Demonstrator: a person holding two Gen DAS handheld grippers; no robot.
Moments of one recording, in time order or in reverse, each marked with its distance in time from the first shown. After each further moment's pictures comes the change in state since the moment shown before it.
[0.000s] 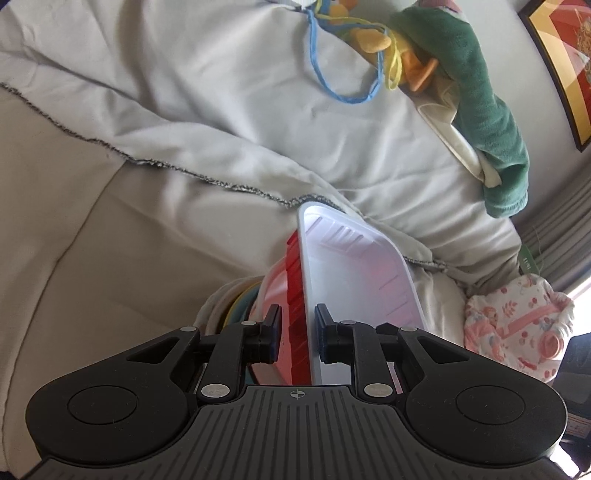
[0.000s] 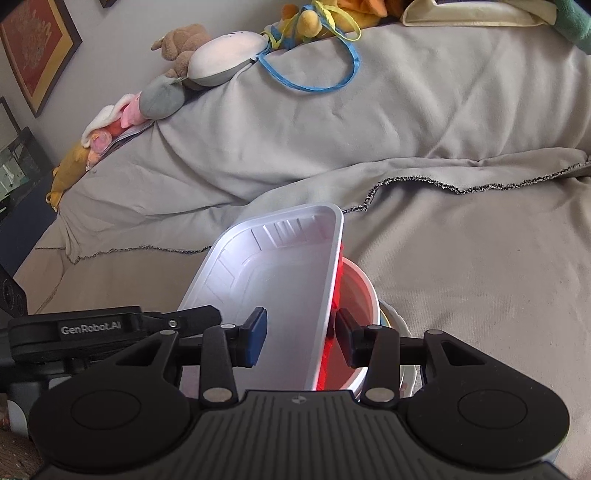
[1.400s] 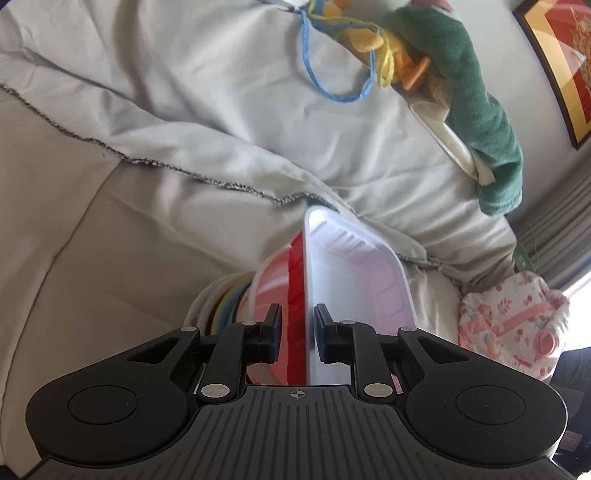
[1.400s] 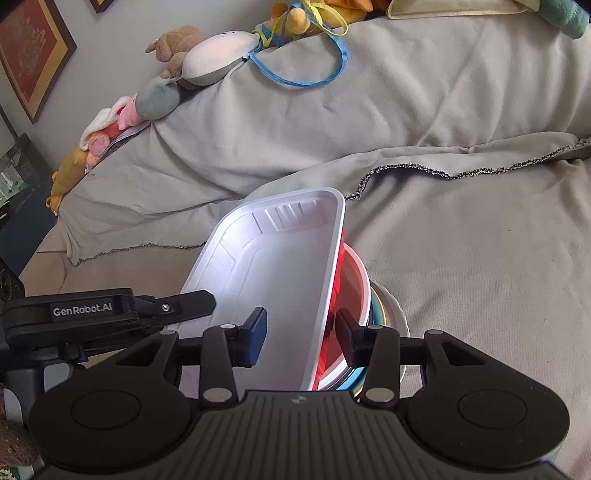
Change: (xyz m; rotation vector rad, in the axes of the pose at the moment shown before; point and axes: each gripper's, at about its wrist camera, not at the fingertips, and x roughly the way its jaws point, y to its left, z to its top) left arm -0.008 -0.007 0.002 -0.017 0.010 -0.006; right arm -0.011 -0.010 -0.012 0.029 0.007 0.002
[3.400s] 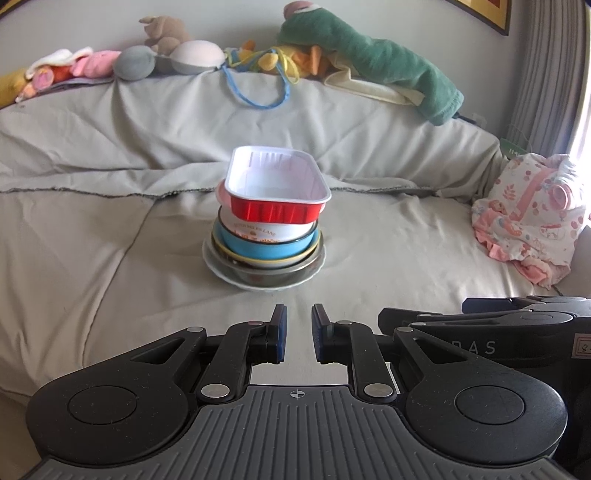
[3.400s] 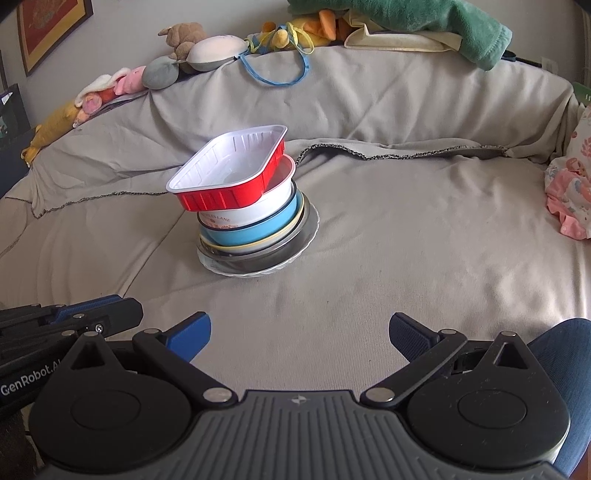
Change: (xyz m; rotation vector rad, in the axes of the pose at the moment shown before) left arm -0.126 -0.113 -0.213 0.415 -0.158 0.238; right arm -0.148 0.008 -0.149 -0.134 -0.058 -0.224
